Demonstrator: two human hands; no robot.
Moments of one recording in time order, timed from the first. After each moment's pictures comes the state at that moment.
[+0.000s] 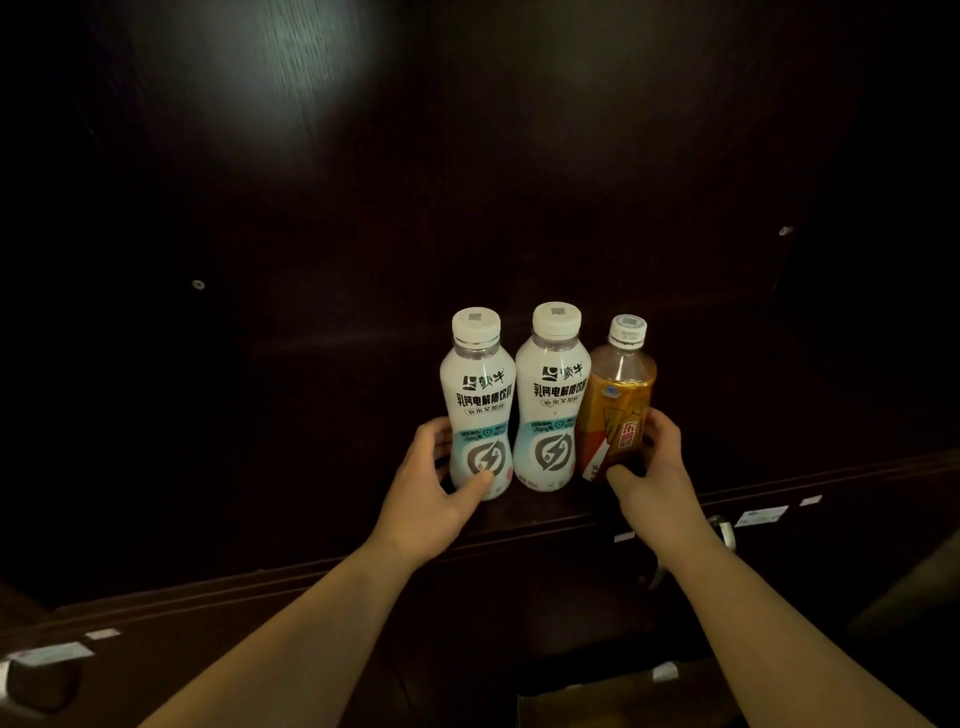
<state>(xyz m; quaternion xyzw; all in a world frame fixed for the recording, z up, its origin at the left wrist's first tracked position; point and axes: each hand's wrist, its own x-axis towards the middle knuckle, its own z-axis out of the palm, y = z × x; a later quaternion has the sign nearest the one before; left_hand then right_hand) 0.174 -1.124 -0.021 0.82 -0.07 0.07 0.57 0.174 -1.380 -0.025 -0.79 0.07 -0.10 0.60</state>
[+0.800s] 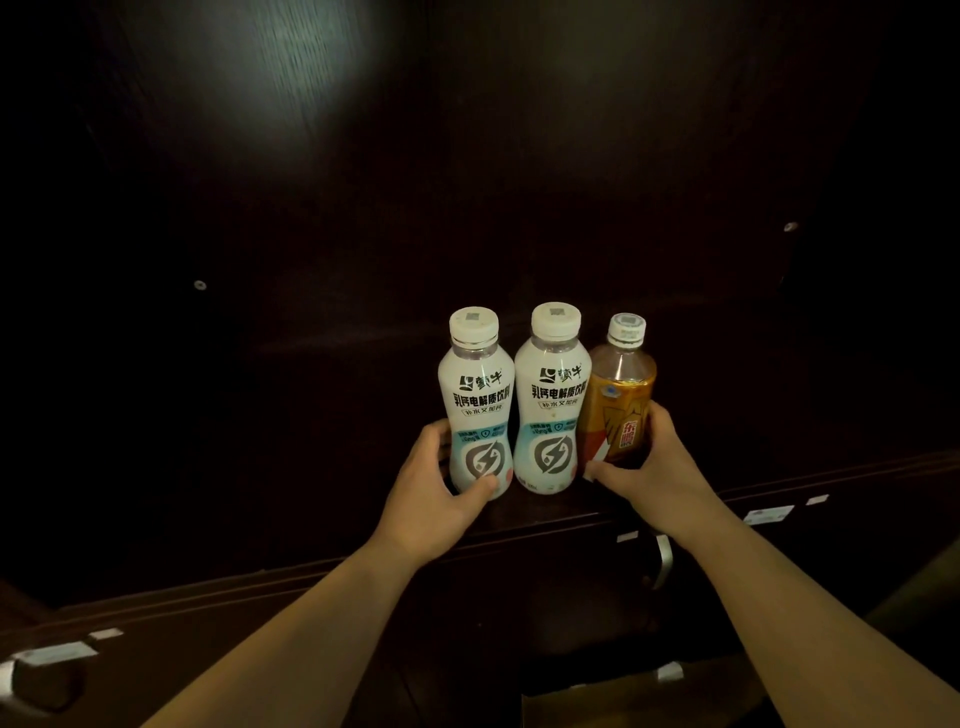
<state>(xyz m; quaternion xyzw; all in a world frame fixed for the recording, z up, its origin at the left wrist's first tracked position) 0.177 -1.125 -0.026 0.83 -0.05 0.07 0.55 0.190 -1.397 -0.019 -0.83 0.01 -0.05 0.55</state>
